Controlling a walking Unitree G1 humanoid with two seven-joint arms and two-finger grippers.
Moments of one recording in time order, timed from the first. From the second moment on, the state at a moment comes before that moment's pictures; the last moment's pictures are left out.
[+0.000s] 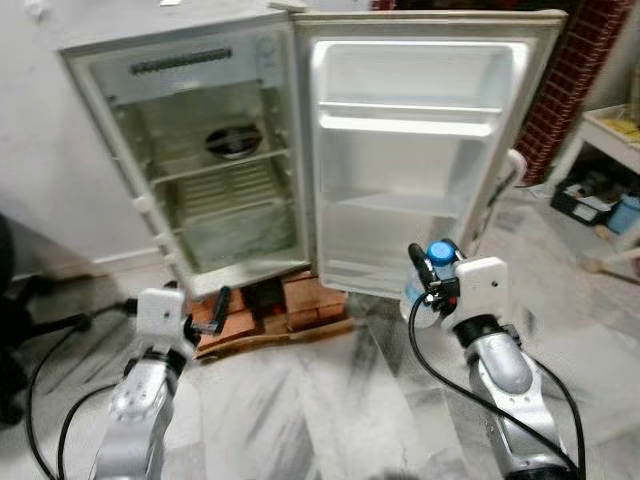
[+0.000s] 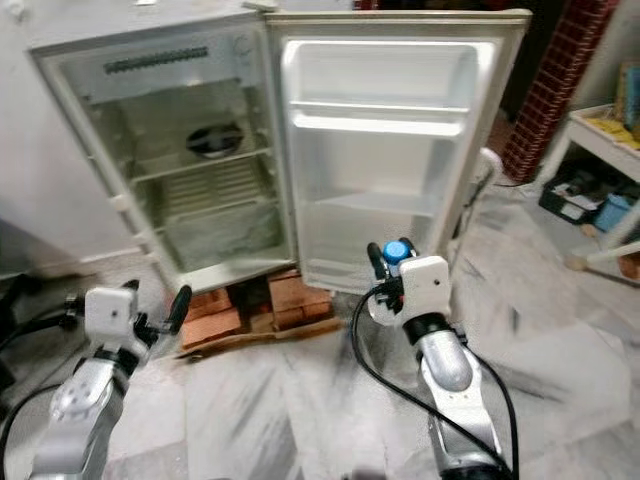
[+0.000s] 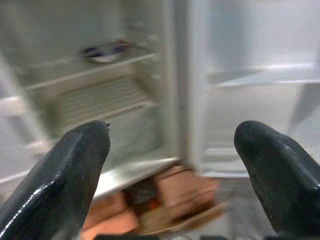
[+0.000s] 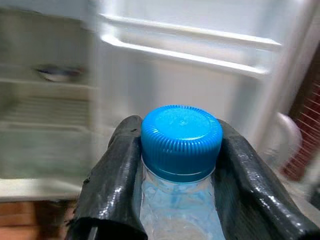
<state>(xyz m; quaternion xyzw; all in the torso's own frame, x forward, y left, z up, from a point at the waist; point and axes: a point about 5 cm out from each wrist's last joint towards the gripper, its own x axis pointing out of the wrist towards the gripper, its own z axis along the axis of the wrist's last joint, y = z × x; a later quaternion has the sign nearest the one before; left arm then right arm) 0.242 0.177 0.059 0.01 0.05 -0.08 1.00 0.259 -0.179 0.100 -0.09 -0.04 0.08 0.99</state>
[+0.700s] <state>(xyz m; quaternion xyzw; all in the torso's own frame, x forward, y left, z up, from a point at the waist) 0.242 0.168 0.056 0.01 0.05 -0.09 0.99 0.263 -0.181 0.099 -0.09 -0.03 0.11 0.99</state>
